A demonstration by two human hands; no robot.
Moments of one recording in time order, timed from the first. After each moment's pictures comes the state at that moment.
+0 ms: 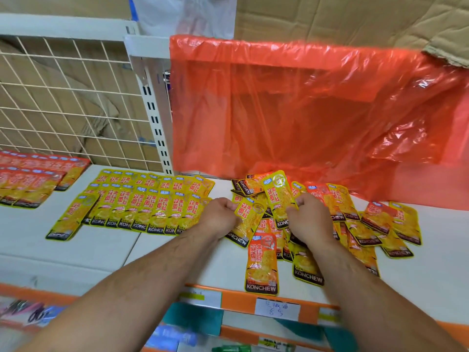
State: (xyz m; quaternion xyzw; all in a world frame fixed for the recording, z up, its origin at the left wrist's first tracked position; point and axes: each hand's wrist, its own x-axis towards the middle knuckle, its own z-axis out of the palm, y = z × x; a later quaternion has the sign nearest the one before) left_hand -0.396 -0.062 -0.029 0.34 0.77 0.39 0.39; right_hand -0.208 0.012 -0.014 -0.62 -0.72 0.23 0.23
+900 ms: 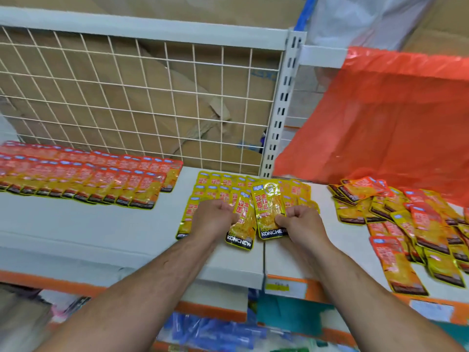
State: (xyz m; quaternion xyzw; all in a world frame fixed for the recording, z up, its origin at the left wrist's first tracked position) left_hand -0.648 -0.216 -0.018 0.30 0.77 0.46 0.32; right_hand -0.470 -0.139 -0.019 -0.56 -0.63 0.45 0.29
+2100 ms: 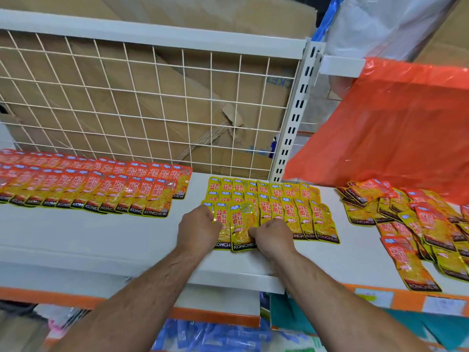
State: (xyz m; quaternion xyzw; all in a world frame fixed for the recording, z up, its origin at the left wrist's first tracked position) left_hand -0.716 -0.244 -0.040 0.39 0.84 0.34 0.18; right_hand -0.560 -0.183 -0.035 -0.63 -0.63 0.41 0.19
